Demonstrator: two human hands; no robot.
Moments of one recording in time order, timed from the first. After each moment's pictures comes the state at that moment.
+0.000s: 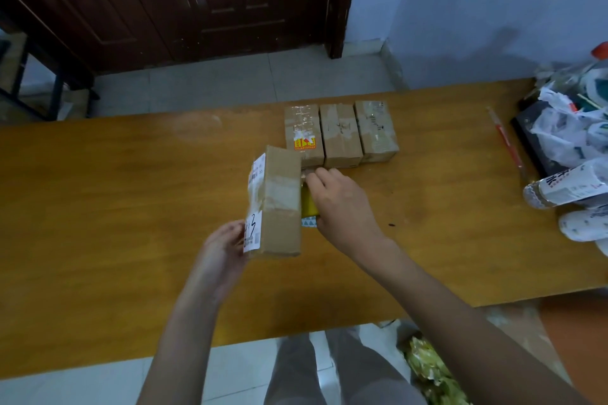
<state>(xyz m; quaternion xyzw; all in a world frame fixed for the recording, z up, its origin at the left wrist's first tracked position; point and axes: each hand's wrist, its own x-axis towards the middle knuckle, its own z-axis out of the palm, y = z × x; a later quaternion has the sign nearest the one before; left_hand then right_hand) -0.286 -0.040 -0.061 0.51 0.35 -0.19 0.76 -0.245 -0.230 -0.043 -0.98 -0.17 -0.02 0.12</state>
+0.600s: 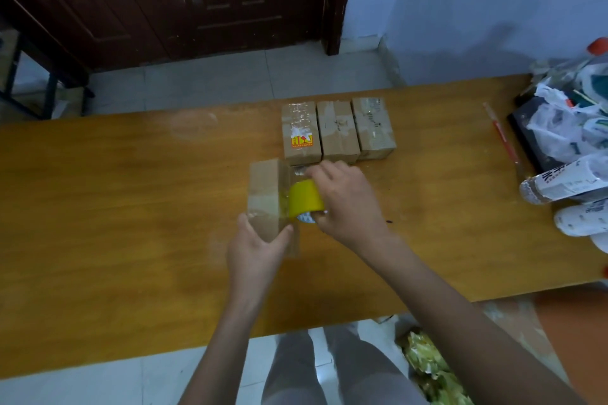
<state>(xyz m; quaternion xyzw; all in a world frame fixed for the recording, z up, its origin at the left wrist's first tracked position) -0.298 -0.081 -0.067 0.85 0.23 -0.08 0.47 -0.241 -0.243 -0.045 -0.98 -0.18 0.00 0.13</state>
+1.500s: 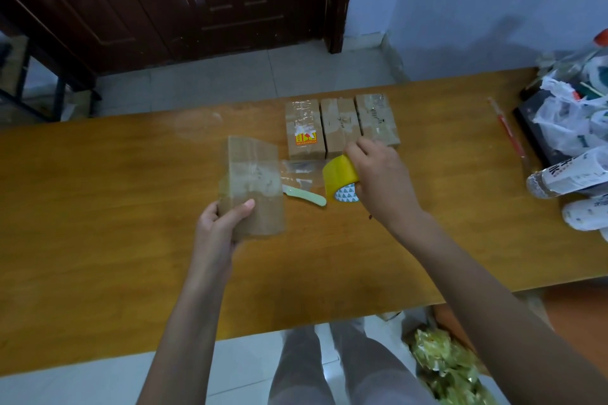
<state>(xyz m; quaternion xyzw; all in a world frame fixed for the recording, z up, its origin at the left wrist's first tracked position) -0.278 -0.029 -0.056 0.61 0.30 -0.10 0.73 -0.225 -0.277 -0.032 -0.99 -0.10 -0.06 0.11</state>
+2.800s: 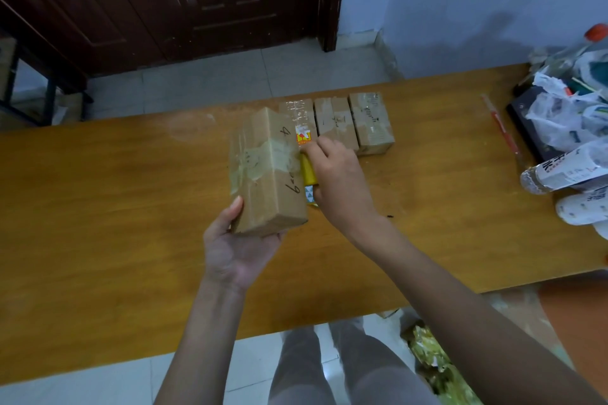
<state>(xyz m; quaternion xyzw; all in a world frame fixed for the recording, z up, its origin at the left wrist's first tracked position) -0.281 -0.055 -0.060 0.22 0.17 -0.21 0.94 -0.228 -0.226 -0.024 -0.98 -0.10 -0.04 0.17</state>
